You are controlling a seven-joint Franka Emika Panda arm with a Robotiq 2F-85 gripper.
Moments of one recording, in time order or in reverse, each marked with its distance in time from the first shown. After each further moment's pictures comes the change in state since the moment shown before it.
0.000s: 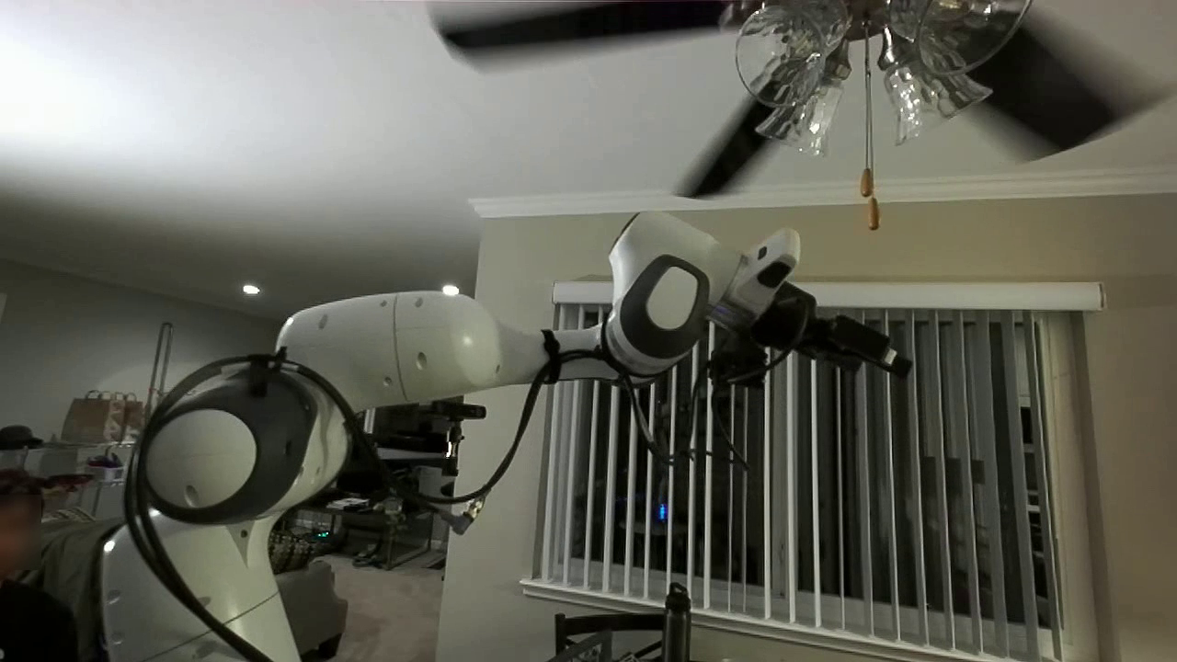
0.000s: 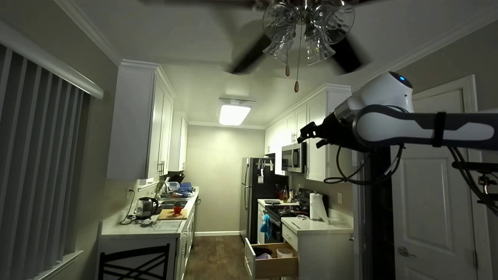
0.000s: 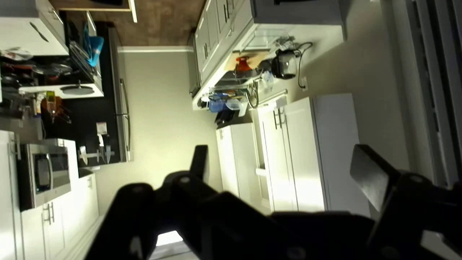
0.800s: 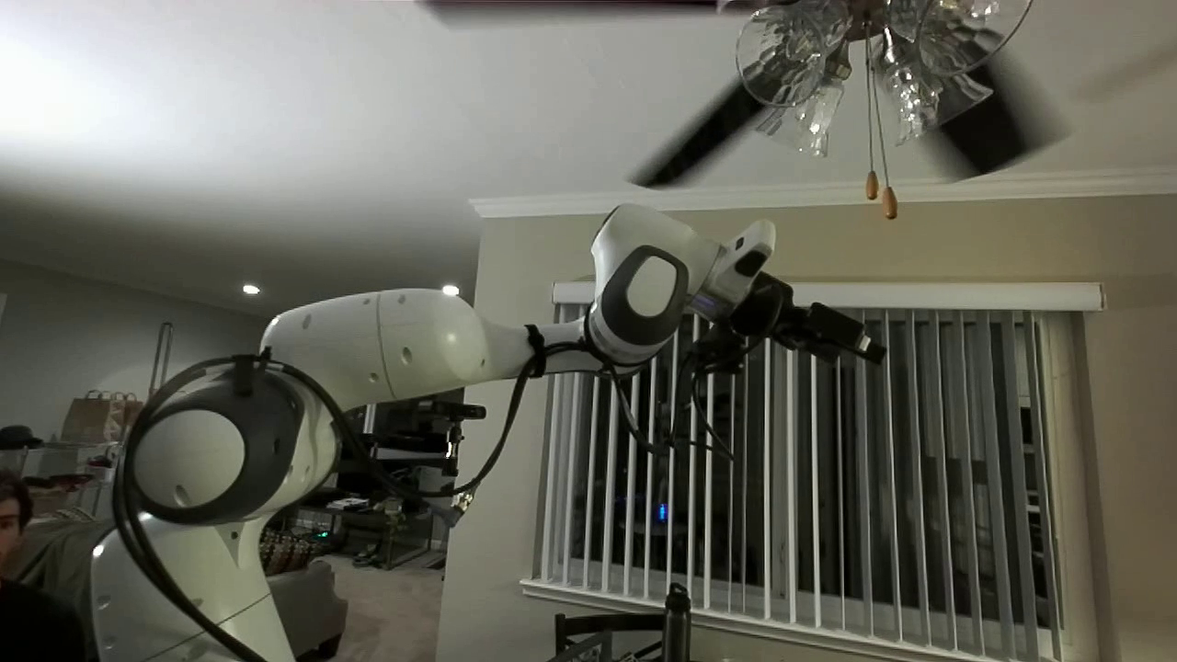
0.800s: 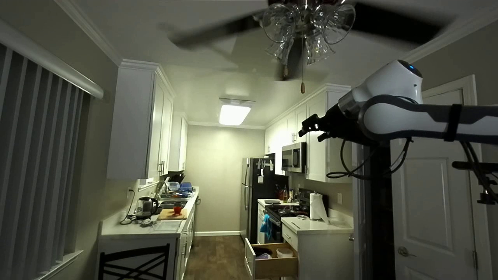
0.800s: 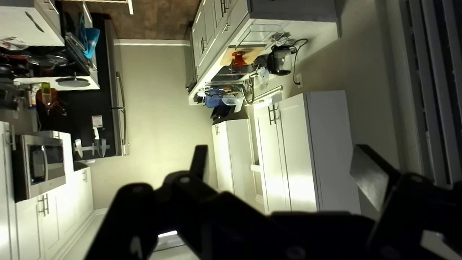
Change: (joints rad) arm -0.010 -0.037 0.031 0.010 -0.003 -0.038 0.000
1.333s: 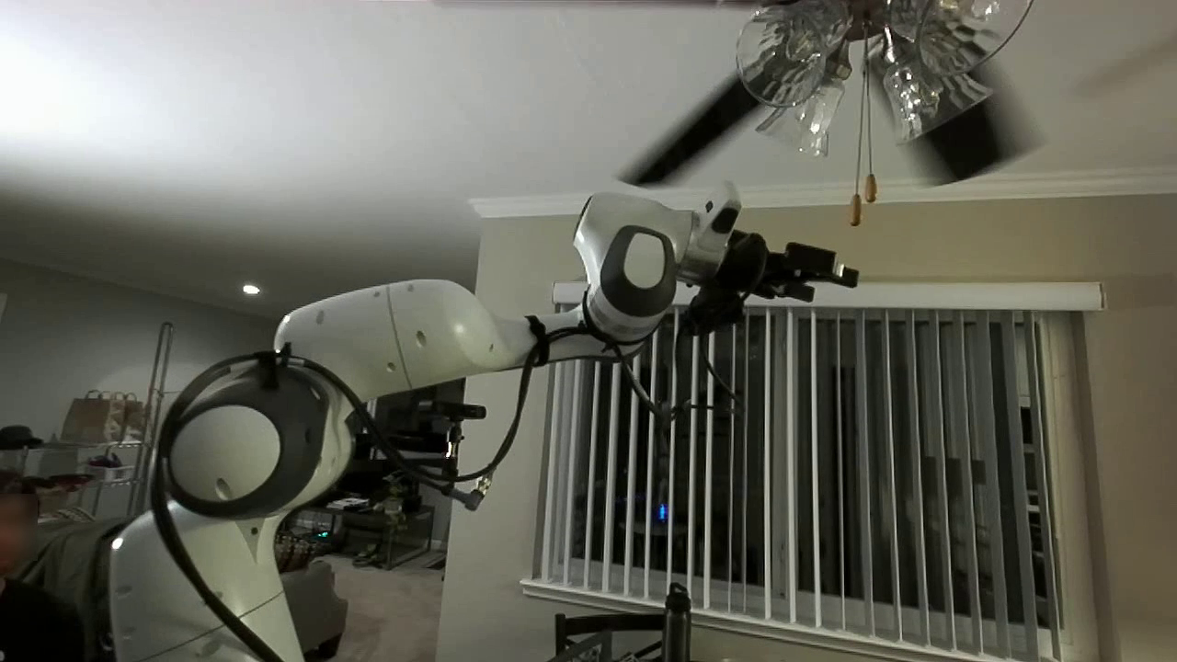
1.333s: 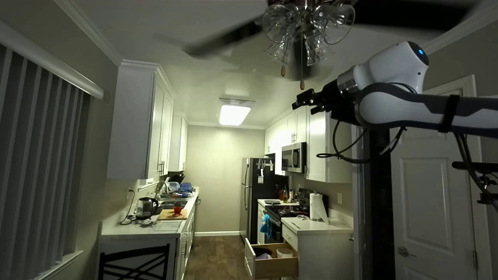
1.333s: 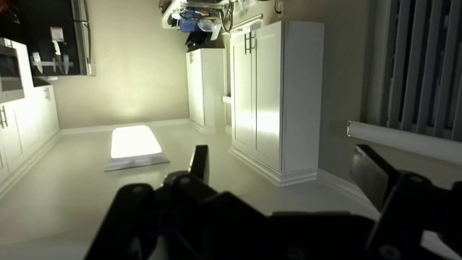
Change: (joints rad) arm -0.007 0.054 0.053 0.140 -0.079 0.154 -0.016
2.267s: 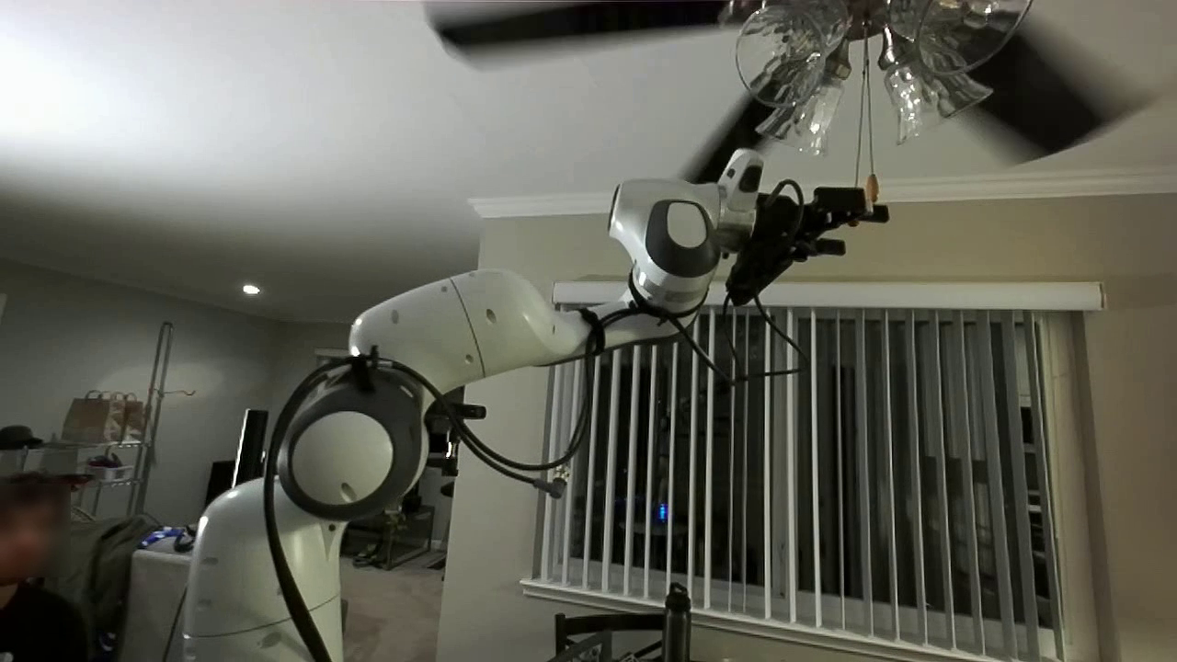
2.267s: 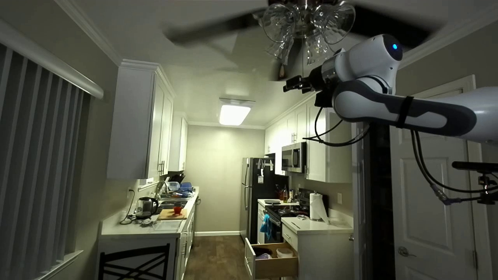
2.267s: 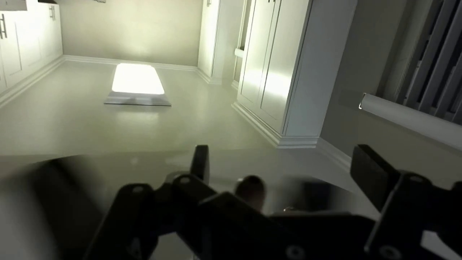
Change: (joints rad) arm -0.039 0.242 0.049 0.353 -0.227 0.021 -0.004
